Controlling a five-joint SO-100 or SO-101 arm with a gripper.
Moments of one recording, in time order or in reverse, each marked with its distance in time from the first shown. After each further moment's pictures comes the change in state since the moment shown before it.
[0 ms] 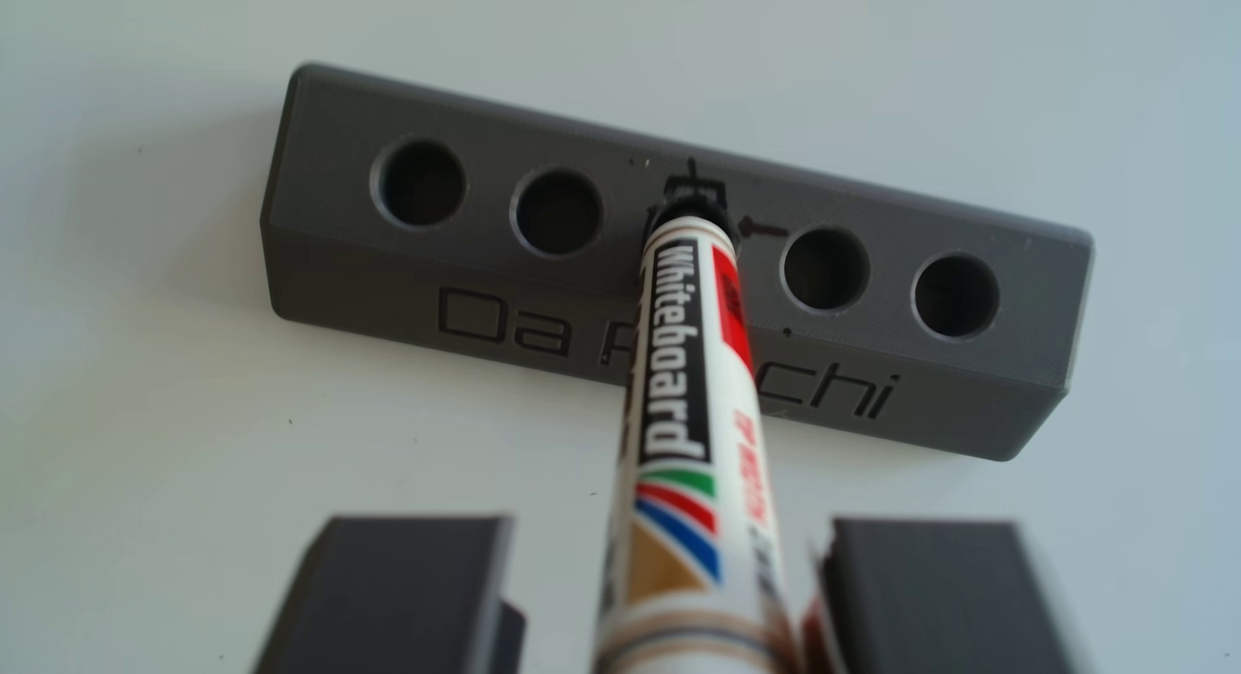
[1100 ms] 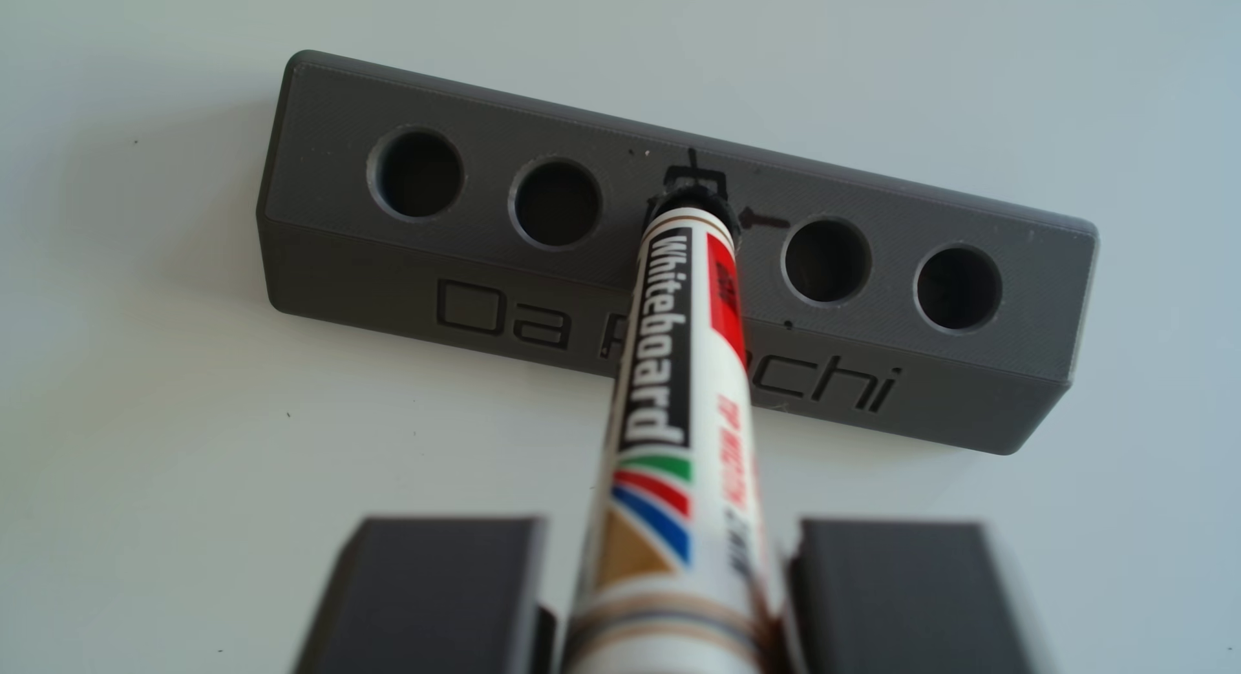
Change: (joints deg) arm 0.0 0.0 0.2 0.1 0.0
